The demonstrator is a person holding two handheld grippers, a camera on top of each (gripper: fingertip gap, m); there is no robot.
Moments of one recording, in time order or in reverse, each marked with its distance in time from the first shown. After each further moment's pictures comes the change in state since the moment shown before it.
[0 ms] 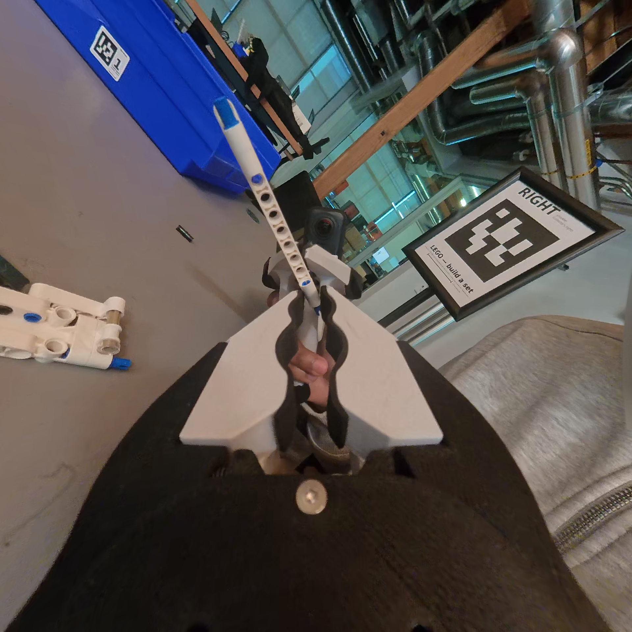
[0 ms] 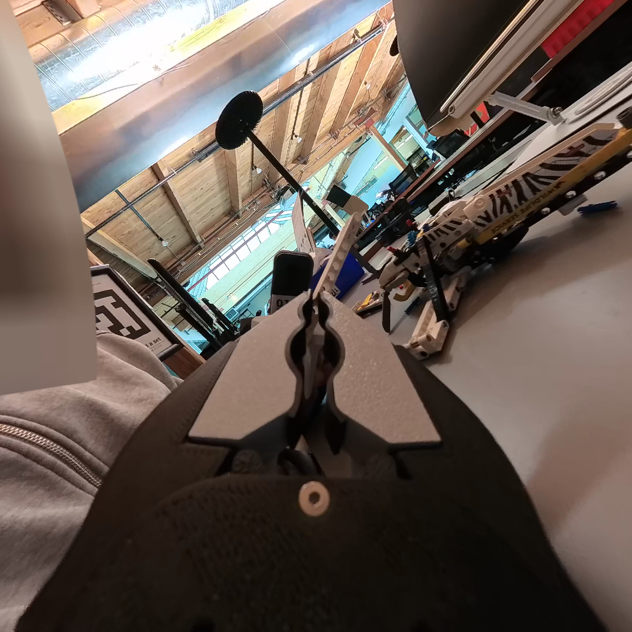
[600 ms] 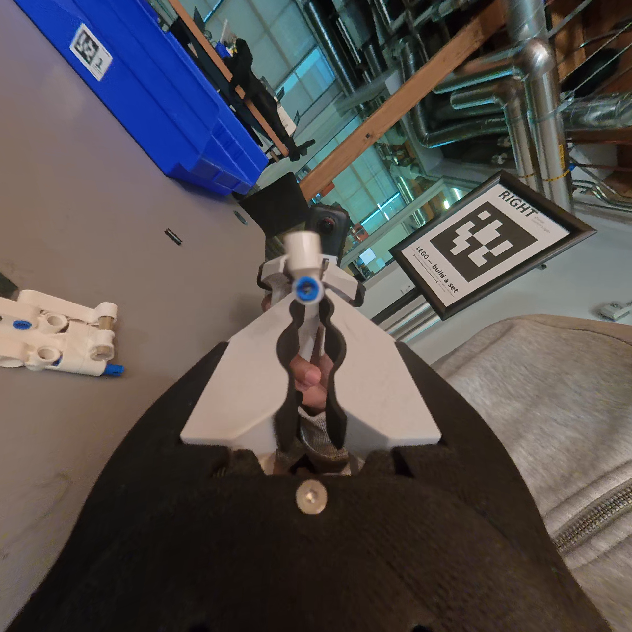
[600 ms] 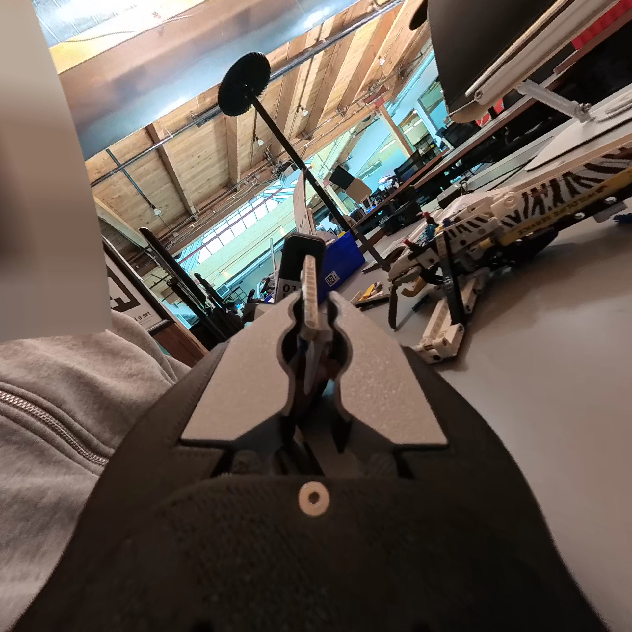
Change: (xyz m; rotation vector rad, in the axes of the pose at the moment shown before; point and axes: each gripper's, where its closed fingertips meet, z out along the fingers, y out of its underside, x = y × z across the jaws) left arm 0.004 -0.003 -0.002 0.006 0.045 -0.009; right arm -0.009 0.011 0.011 -0.066 -0.011 -0.076
